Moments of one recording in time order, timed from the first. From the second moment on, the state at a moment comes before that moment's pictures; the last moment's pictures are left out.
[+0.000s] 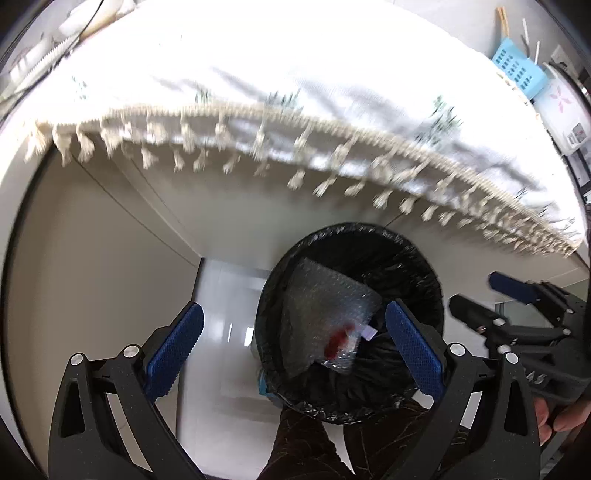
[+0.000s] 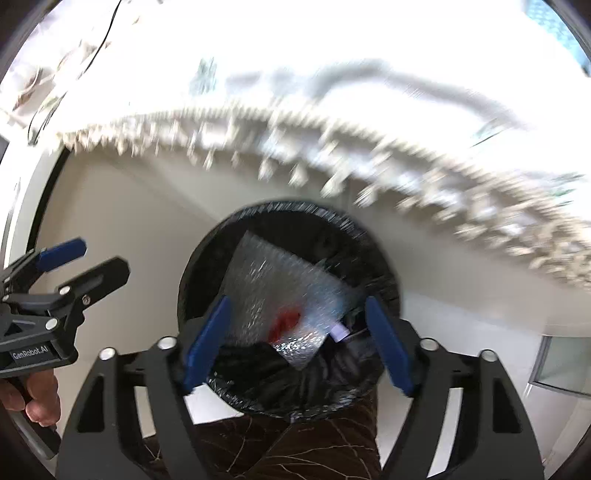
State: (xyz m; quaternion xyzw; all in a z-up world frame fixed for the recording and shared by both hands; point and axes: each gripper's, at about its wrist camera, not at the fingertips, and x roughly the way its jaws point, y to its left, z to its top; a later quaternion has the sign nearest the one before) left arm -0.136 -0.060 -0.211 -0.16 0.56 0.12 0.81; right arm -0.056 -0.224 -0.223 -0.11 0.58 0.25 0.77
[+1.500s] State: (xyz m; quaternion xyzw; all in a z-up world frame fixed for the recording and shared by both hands) left arm -0.097 -0.063 -0.008 -0.12 0.47 0.09 0.87; right arm -0.029 -0.300 0.005 -0.04 0.45 0.14 0.88
